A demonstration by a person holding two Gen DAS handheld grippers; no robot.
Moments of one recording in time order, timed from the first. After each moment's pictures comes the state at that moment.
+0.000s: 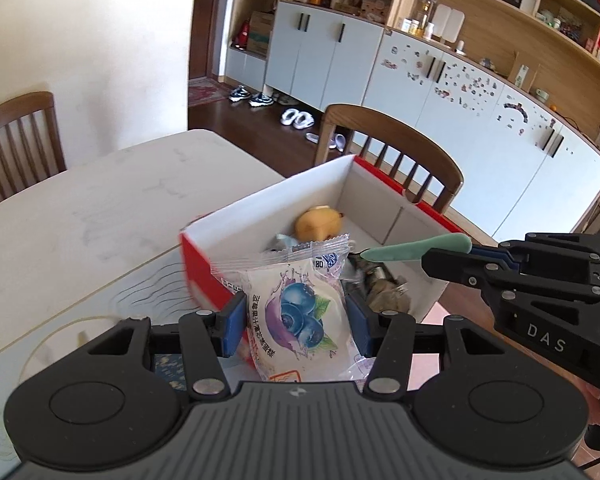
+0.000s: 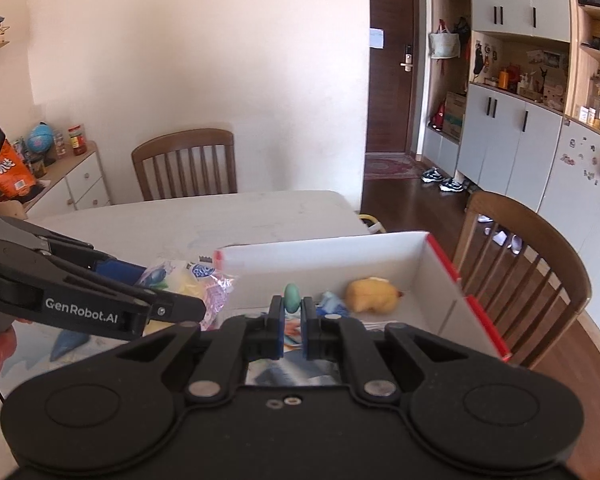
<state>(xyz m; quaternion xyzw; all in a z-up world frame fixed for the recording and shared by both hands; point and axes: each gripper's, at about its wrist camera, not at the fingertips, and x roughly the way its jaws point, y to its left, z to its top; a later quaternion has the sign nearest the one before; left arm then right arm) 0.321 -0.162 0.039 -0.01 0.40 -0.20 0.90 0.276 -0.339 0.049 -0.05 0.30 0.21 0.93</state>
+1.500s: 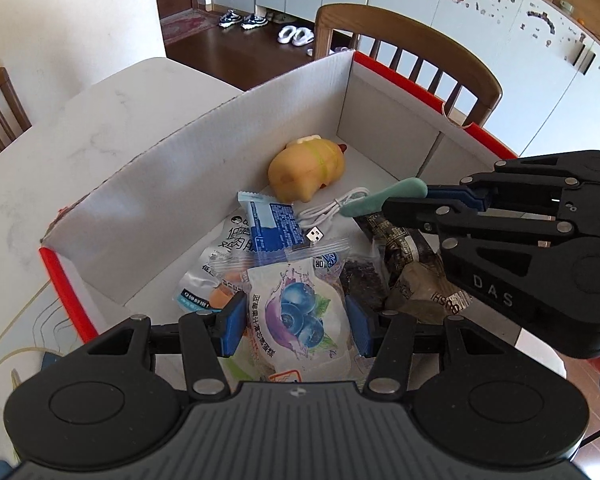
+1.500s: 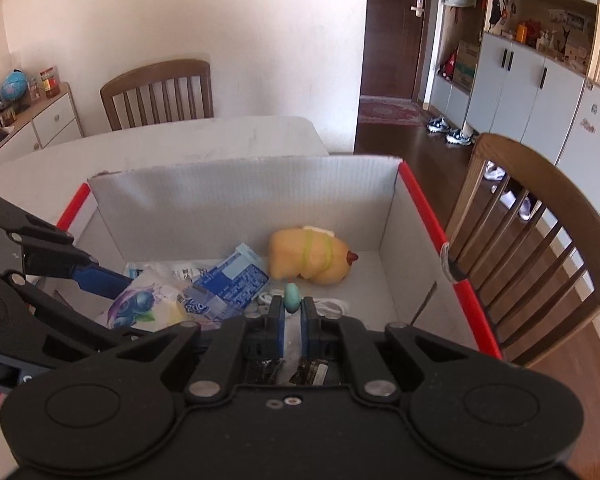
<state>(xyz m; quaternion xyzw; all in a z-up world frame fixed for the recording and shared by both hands) 0.418 -0.250 -0.049 0.07 0.50 -0.18 0.84 0.397 -0.378 -0.047 -0.08 0.39 0.22 0.89</state>
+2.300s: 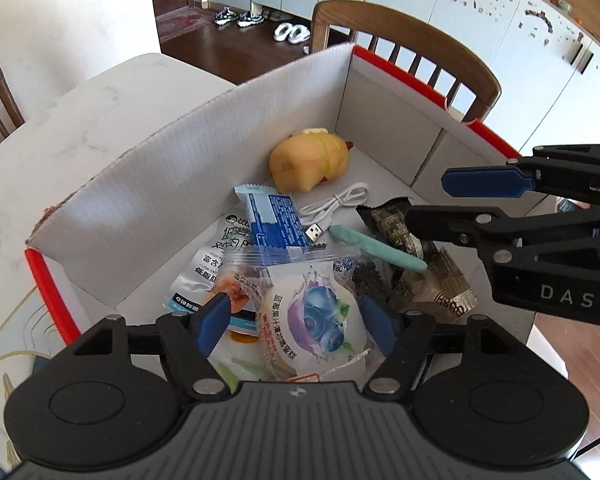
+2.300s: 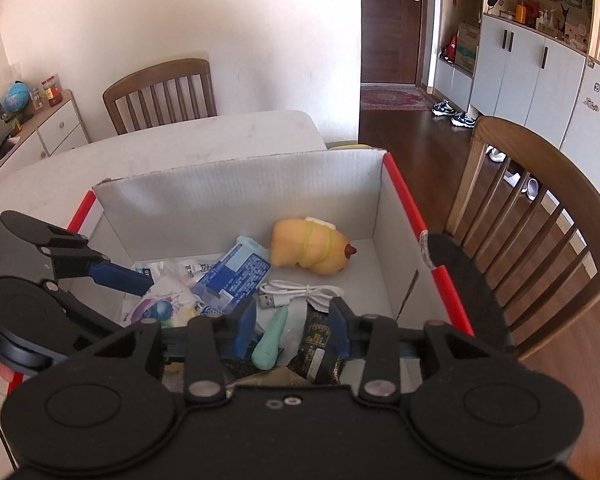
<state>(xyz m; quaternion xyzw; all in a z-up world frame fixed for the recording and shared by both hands) 0.419 -0.247 -0.054 0.06 0.50 -0.19 0.84 0.395 -0.401 -0.030 -0.06 0.40 0.23 0.88</state>
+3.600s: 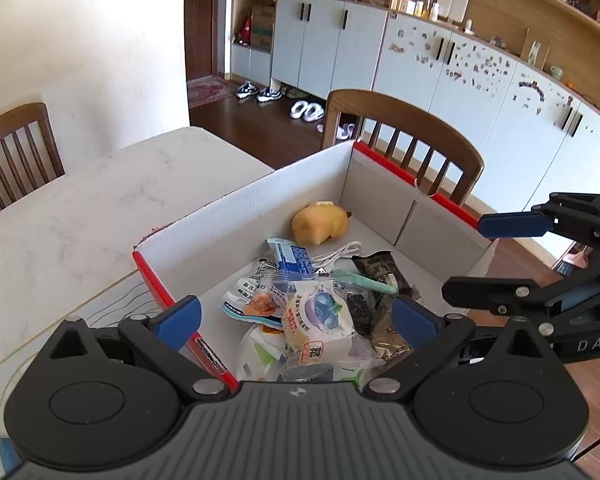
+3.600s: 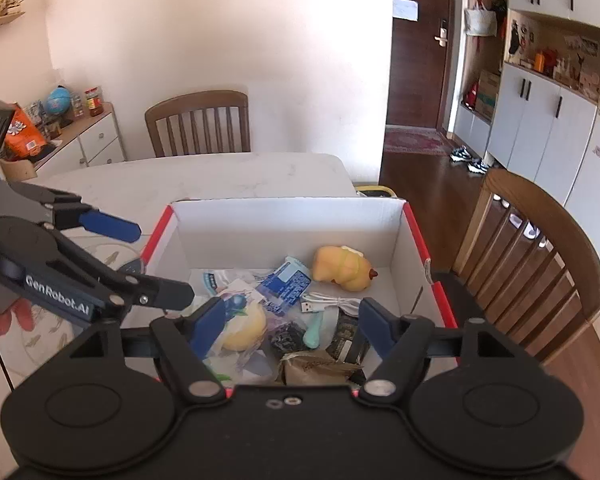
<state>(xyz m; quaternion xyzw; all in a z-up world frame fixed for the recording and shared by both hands) 0.349 -0.207 0.011 0.02 0.40 -0.17 0.90 0.328 -0.399 0.023 -0.08 0.34 0.27 0.90</state>
